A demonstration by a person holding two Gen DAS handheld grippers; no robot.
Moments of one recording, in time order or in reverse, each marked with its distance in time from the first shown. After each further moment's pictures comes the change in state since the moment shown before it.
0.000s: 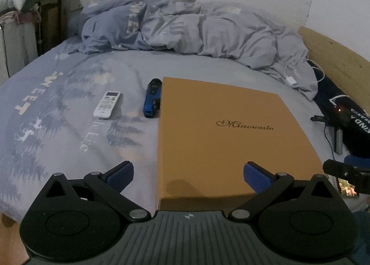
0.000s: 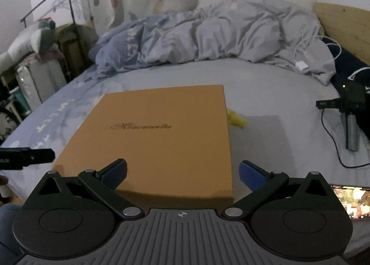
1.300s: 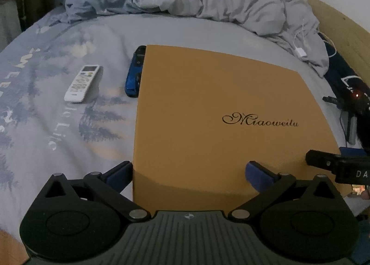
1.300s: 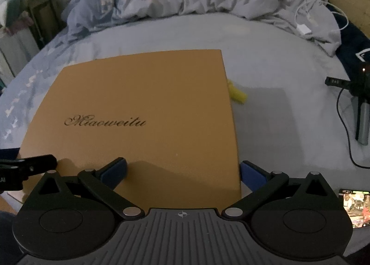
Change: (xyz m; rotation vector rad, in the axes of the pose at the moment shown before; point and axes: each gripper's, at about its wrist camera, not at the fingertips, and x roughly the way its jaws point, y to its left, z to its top) left arm 0.079 -0.007 0.022 -0.006 0.204 -0.010; right arm 0.103 -0.009 0.037 0.025 0.252 -0.088
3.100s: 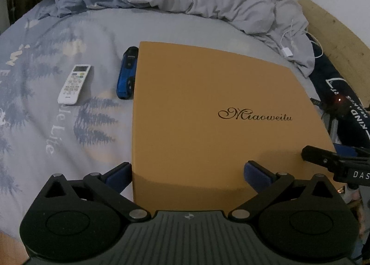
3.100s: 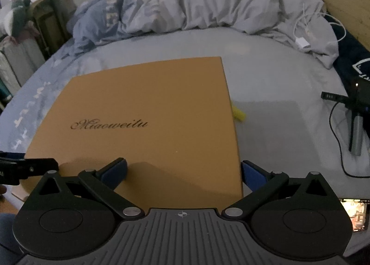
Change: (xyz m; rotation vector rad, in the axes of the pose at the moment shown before) left arm -0.011 0.006 0.020 -0.014 0.064 -0.095; right arm -0.033 0.010 0.019 0.002 -0.031 0.007
